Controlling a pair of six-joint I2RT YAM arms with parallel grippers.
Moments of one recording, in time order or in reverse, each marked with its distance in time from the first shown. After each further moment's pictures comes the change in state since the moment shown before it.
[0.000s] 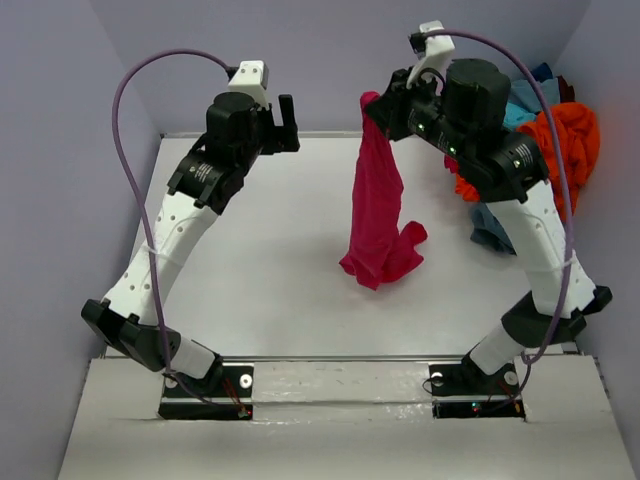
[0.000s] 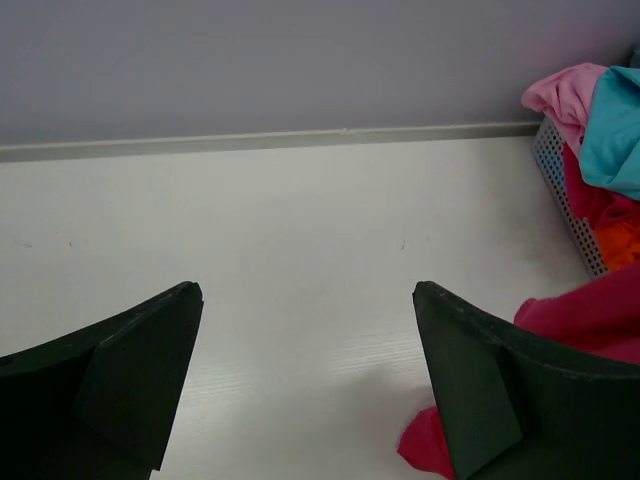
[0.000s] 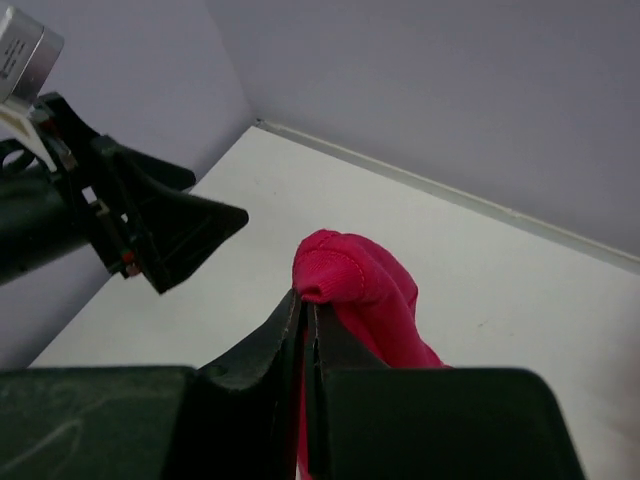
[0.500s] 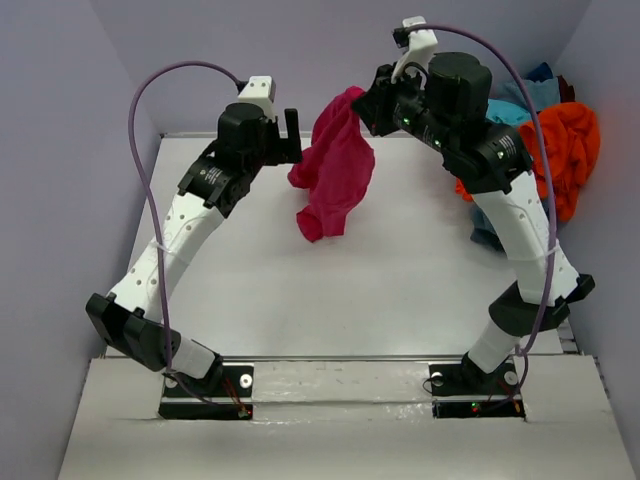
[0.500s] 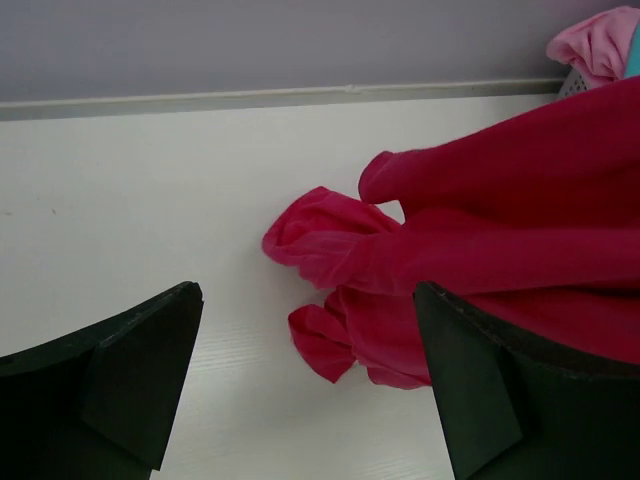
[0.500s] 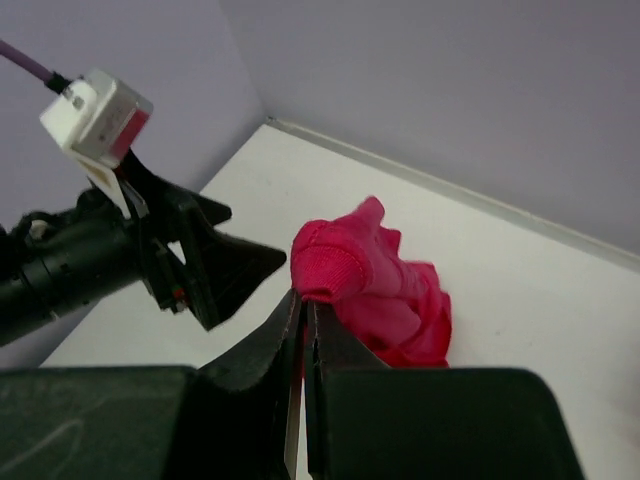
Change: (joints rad) left arm 0.000 0.000 -0.098 0.022 0.014 -0.013; right arm 0.026 0.167 0.207 -0.035 0.004 0.005
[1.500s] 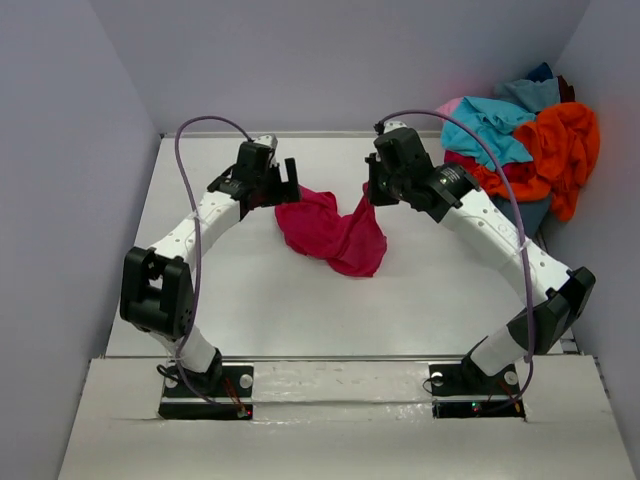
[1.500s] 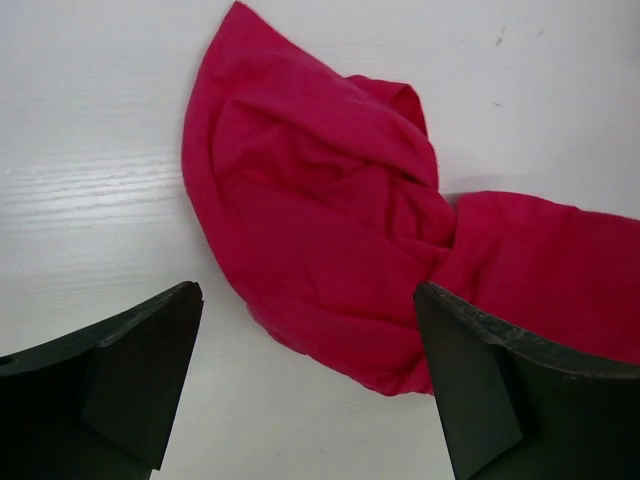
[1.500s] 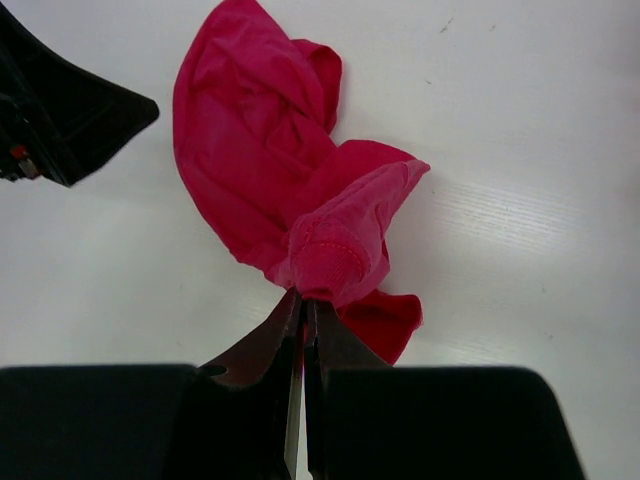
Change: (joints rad) left arm 0.123 0.168 -0.342 0.127 0.252 -0.158; right arm 0.001 -0.171 -0.721 -0.035 0.221 0.247
